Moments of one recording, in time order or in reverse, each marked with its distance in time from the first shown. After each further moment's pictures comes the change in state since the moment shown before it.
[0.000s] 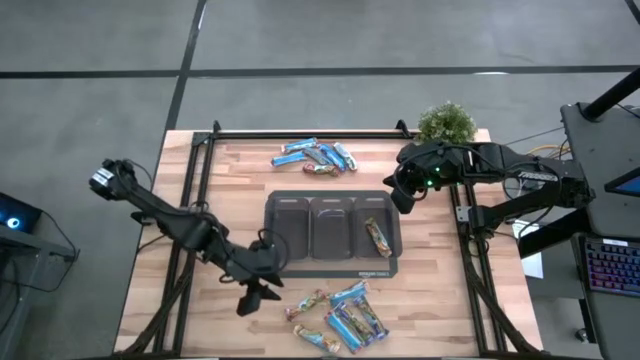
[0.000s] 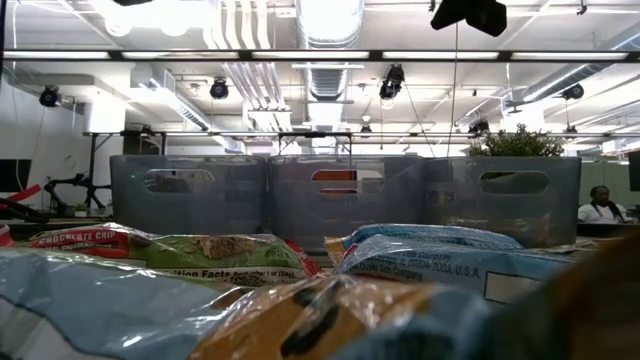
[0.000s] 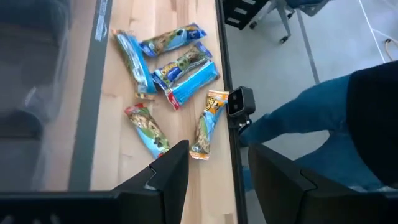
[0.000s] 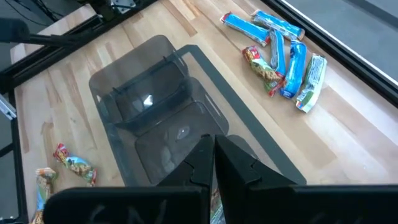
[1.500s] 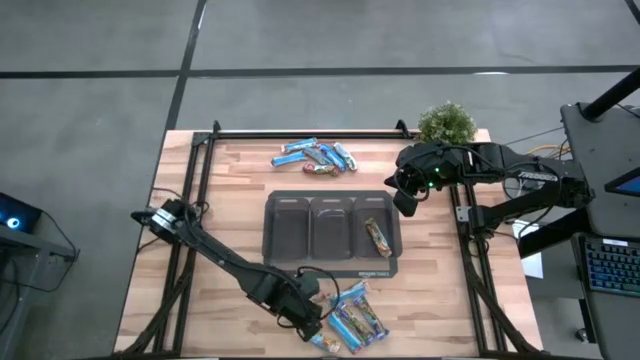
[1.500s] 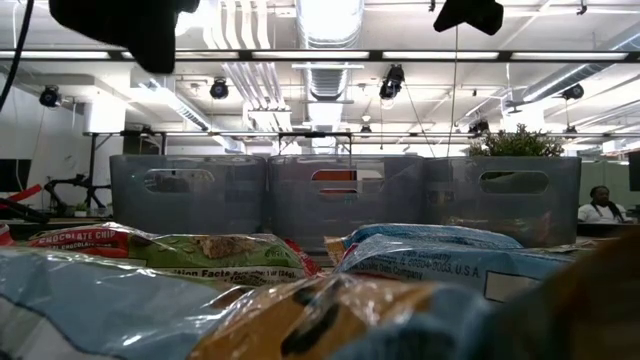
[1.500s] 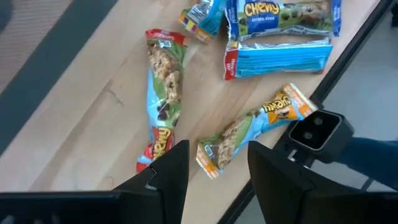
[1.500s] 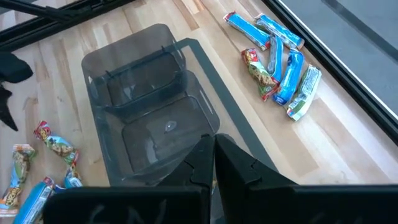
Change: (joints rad) left arm -0.030 0.622 0.526 -0.383 -0.027 -0.592; right arm 0.000 0.000 0.000 -0.018 -0.001 -0.140
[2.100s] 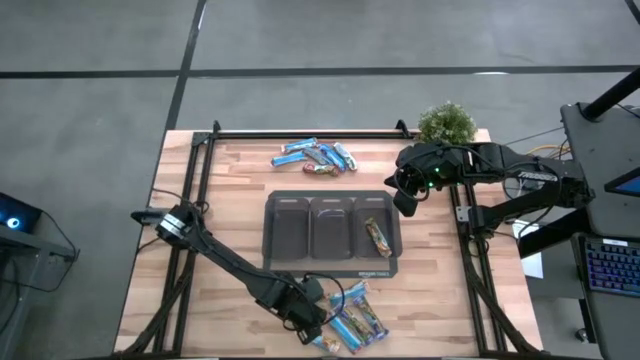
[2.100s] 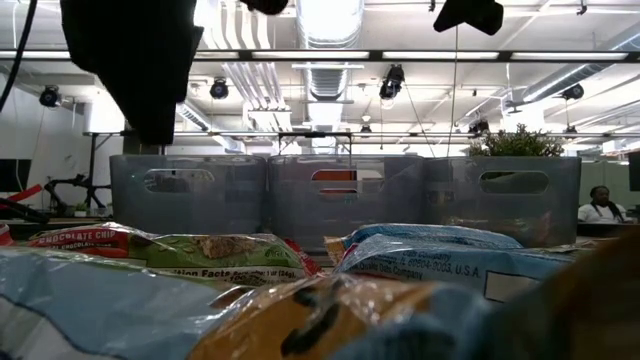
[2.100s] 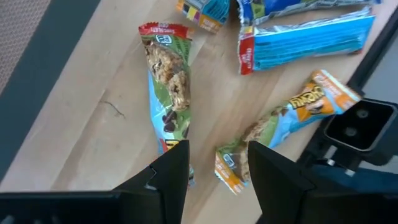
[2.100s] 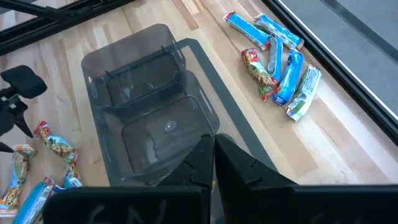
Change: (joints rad) left arm 0.003 0.073 -0.003 0.013 0.011 0.115; right arm 0.000 0.000 0.000 0.000 0.000 0.001
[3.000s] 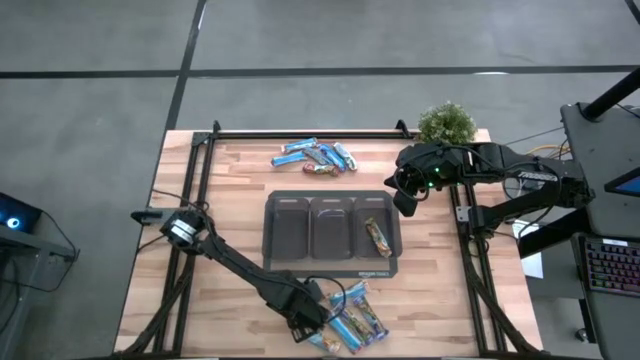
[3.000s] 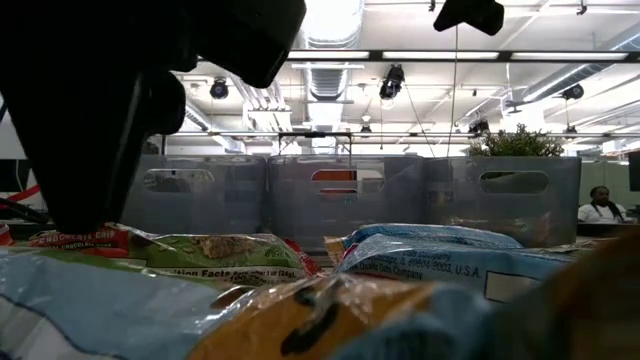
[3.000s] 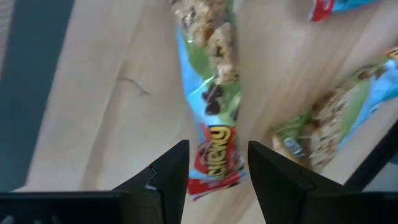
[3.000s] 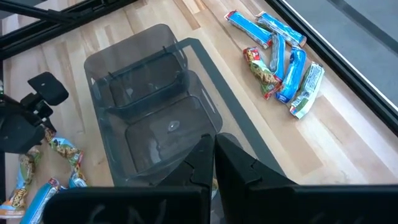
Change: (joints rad) left arm 0.019 0.085 0.000 -0.095 0.091 0.131; right arm 0.000 0.000 0.000 0.000 -0.008 0.022
